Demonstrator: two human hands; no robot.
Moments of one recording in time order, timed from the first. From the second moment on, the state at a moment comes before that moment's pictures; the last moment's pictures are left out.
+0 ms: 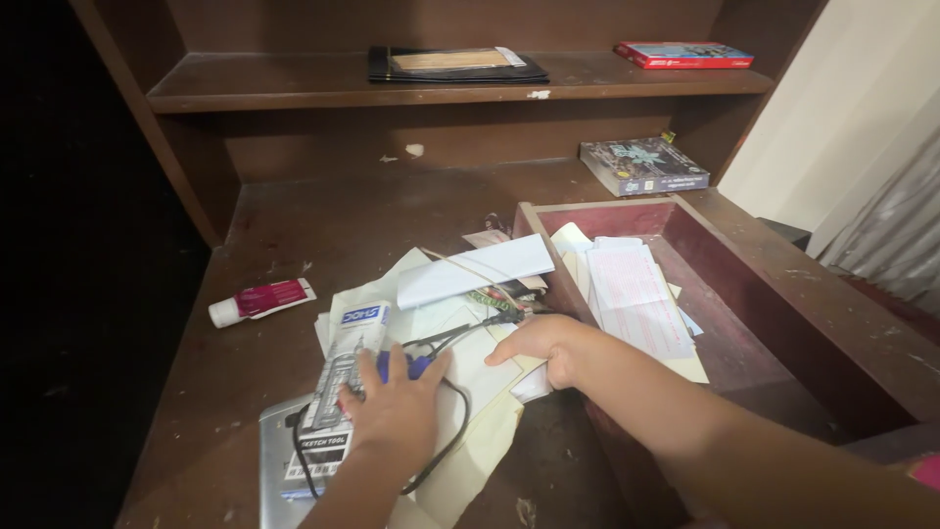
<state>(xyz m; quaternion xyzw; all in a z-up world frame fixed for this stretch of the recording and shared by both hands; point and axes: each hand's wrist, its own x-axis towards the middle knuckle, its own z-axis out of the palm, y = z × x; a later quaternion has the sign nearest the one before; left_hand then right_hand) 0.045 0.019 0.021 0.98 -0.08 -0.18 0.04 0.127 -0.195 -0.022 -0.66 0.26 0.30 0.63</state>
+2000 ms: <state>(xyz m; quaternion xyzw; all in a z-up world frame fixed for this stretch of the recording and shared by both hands) 0.026 -0.178 0.091 0.55 0.20 -0.13 0.80 -0.007 -0.406 0.114 -0.74 0.17 0.15 0.63</state>
